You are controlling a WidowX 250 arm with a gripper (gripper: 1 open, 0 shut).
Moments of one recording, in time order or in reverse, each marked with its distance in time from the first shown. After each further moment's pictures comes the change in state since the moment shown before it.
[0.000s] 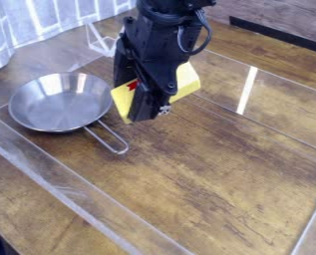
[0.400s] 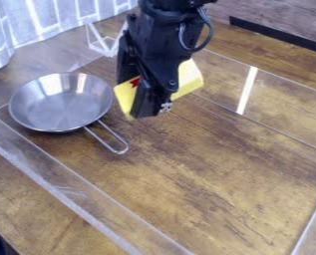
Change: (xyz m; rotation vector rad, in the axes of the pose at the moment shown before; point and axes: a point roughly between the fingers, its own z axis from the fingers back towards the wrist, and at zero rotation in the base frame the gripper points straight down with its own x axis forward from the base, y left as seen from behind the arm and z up) arm 0.004 0.004 0.003 0.010 -0.024 -0.017
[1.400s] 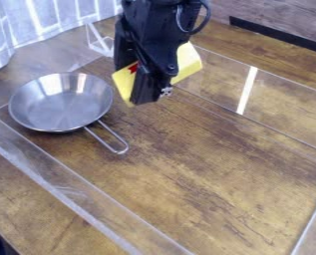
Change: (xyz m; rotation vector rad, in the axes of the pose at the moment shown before) arm -0.001 0.008 0.015 0.023 -0.048 0.055
